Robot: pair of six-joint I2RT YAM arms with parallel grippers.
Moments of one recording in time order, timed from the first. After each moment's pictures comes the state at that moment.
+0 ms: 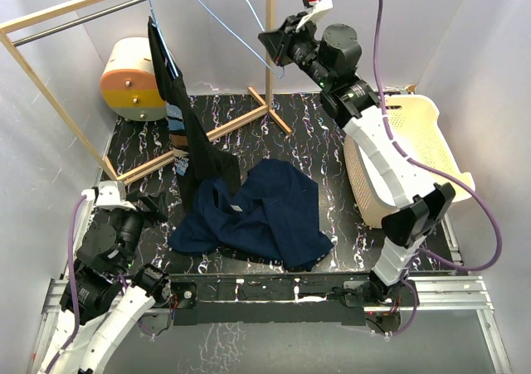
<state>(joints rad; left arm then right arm) -0.51 0.18 0.70 -0.59 -0.43 -0.22 0.53 1.73 2.02 -0.09 -0.15 0.24</state>
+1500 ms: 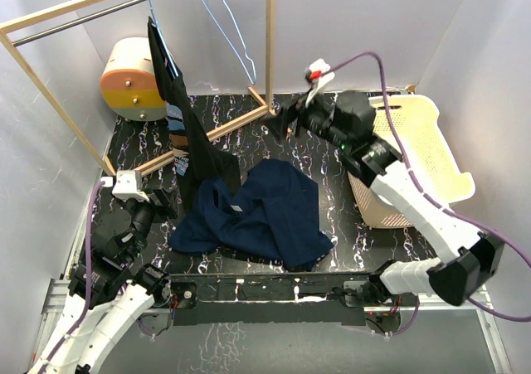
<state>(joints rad) -0.51 0.29 0.69 -0.58 -0.39 -0.23 0.57 1.34 1.39 -0.06 -0.25 0.15</state>
